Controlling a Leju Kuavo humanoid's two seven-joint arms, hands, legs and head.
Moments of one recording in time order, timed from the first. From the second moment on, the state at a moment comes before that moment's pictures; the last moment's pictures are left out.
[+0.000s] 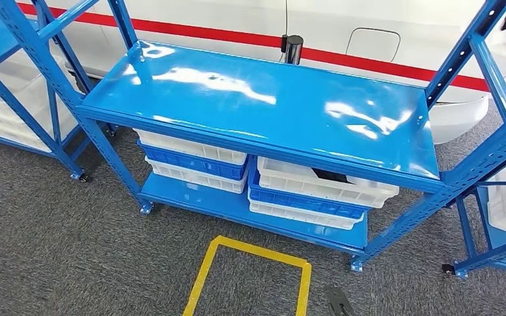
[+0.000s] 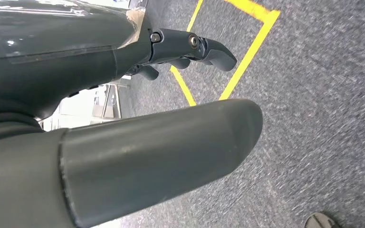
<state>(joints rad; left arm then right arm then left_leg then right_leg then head) -0.12 -0.11 1.03 -0.22 -0.97 0.09 0.40 -0.03 0.05 -0.17 -0.16 0.42 -0.18 0.11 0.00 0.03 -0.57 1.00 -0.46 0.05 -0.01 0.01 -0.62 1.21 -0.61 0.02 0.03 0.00</state>
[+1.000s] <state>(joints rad) -0.12 -0.11 1.03 -0.22 -0.98 0.11 0.40 -0.03 0.05 -0.18 -0.16 0.42 -0.17 0.11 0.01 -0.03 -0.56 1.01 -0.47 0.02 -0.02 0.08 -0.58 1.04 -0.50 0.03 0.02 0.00</state>
